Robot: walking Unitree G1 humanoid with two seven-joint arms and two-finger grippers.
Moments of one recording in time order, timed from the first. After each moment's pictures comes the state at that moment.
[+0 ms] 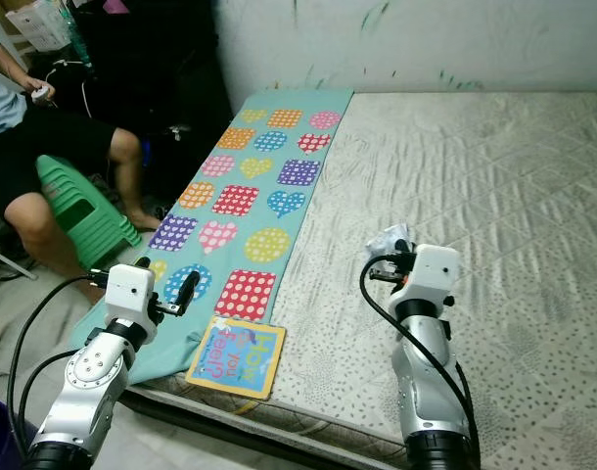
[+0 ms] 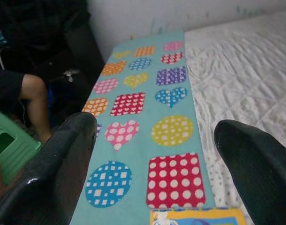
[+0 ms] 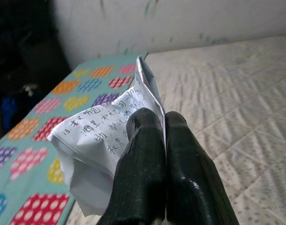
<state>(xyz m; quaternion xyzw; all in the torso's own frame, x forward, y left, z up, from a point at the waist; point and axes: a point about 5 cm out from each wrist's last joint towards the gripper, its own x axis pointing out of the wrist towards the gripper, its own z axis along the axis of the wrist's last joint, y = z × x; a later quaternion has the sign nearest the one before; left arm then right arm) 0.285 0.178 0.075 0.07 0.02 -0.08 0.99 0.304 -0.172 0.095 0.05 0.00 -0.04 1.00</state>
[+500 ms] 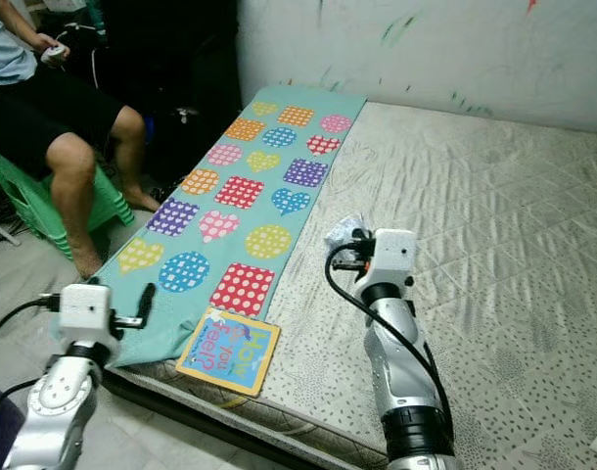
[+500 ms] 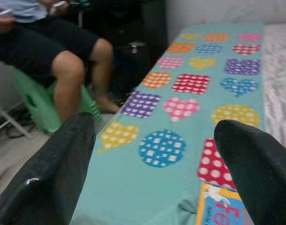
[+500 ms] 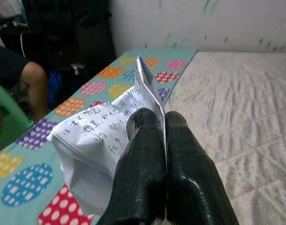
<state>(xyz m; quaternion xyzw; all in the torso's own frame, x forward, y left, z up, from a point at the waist) 0.259 0.229 0.067 0.06 0.05 0.05 1.00 0.322 -0.142 0.101 0.06 0.01 0.03 1.00</state>
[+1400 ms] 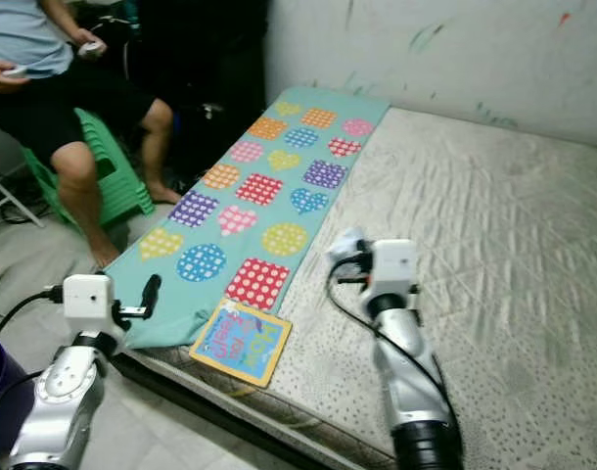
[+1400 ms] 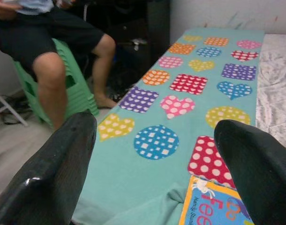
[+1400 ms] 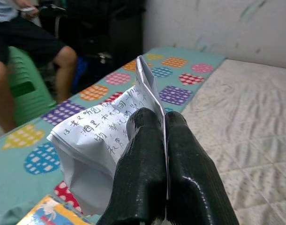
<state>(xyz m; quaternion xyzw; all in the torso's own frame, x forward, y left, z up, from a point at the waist) 0.271 0.203 0.068 0.03 0.05 0.01 1.00 0.310 -0.149 0.099 0.01 0.01 0.06 1.00</state>
